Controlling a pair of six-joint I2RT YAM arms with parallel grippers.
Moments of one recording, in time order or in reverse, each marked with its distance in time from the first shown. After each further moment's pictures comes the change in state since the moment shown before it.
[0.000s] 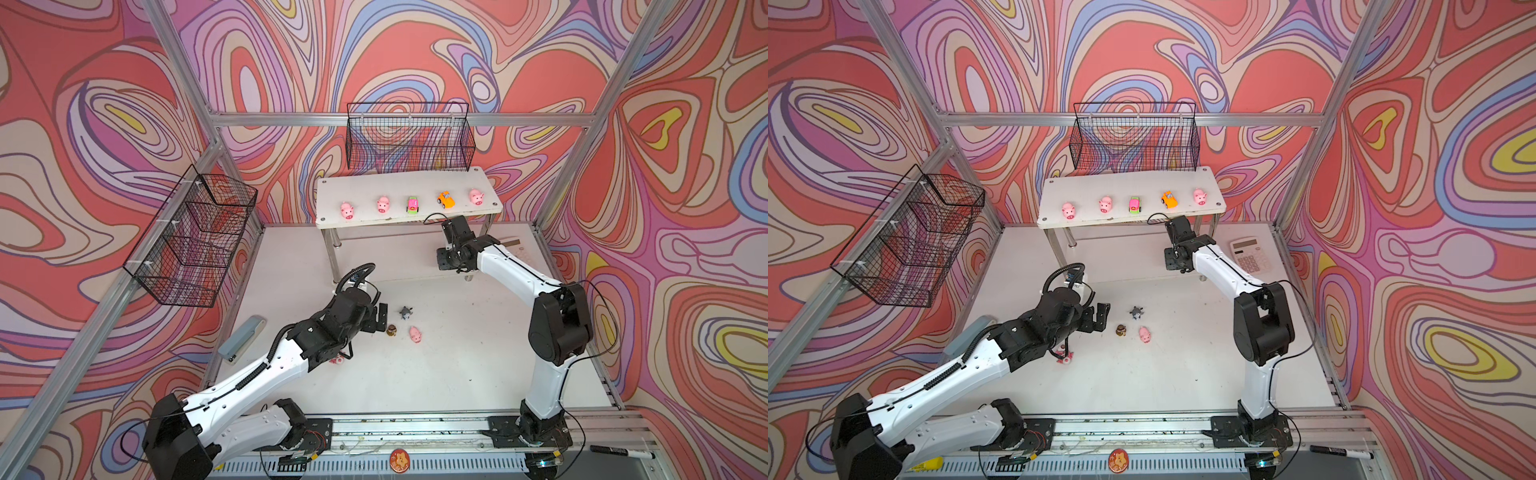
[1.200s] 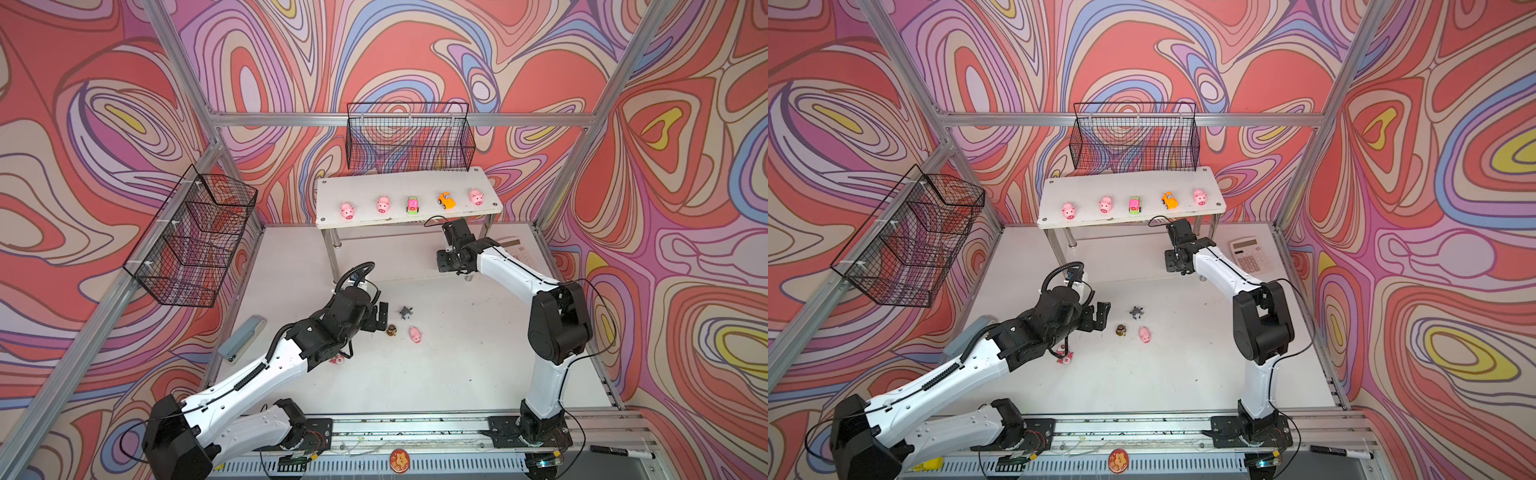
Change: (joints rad) left arm 0.000 -0.002 0.014 -0.007 0.007 0.000; right arm -0.006 0.010 -0.027 0.047 -0.025 -0.003
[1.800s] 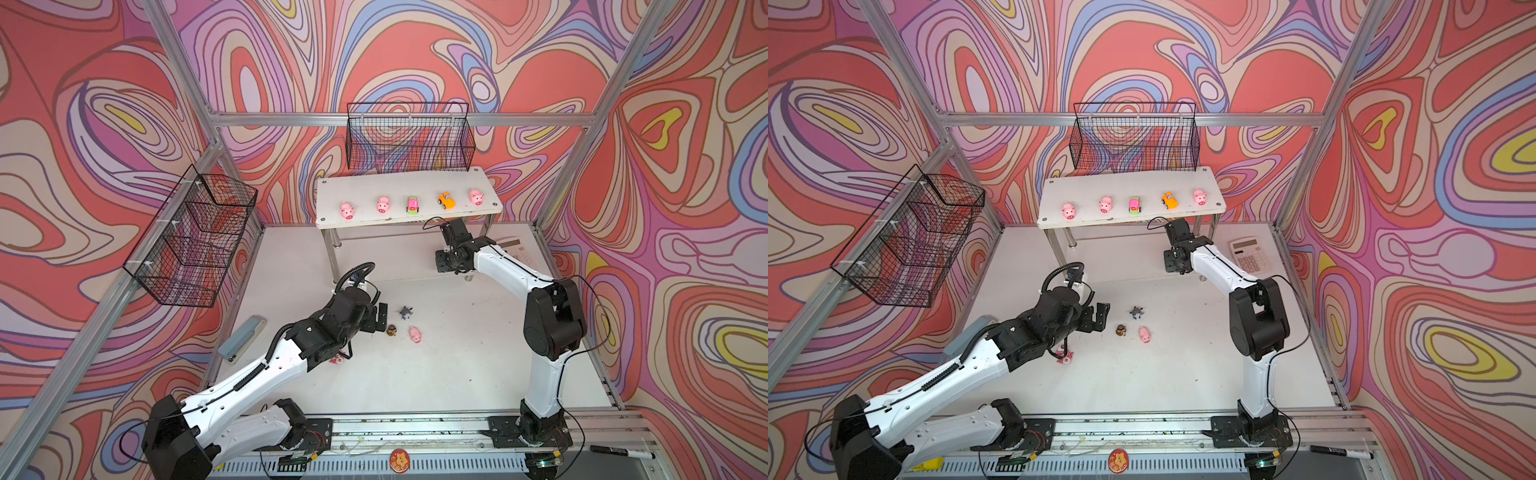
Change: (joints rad) left arm 0.000 -0.002 0.000 -0.015 0.000 0.000; right arm 0.000 0.037 0.035 -0.022 0.003 -0.004
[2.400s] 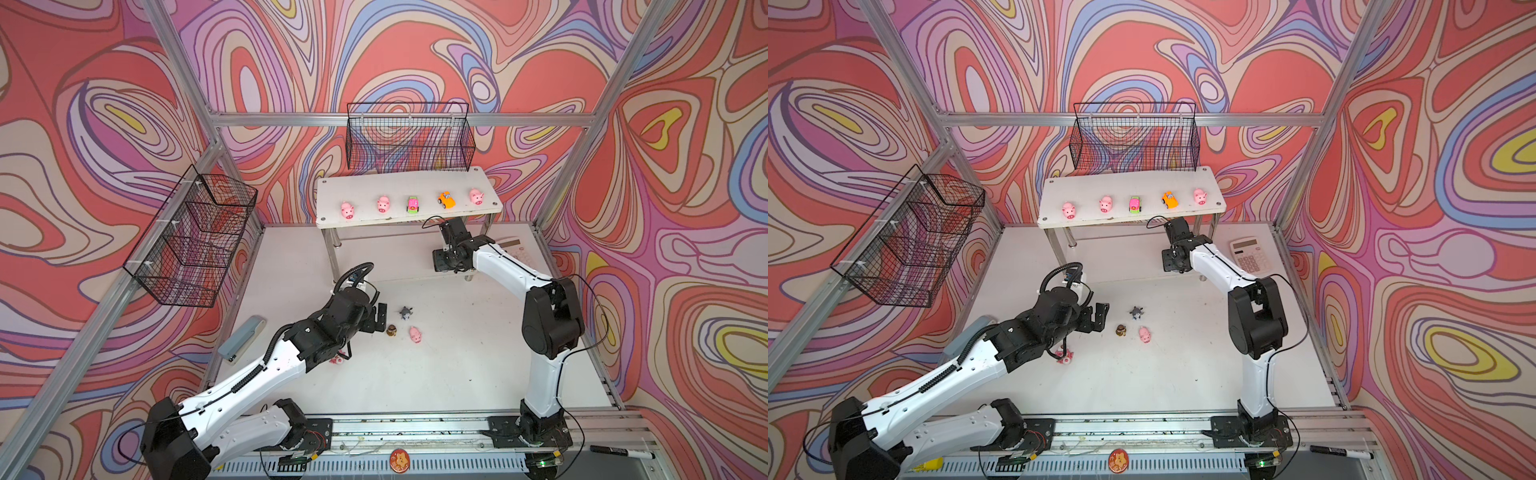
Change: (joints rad) left arm 0.000 -0.013 0.000 -0.007 0.000 0.000; right arm 0.000 0.016 0.019 -0.006 -0.004 -0.001
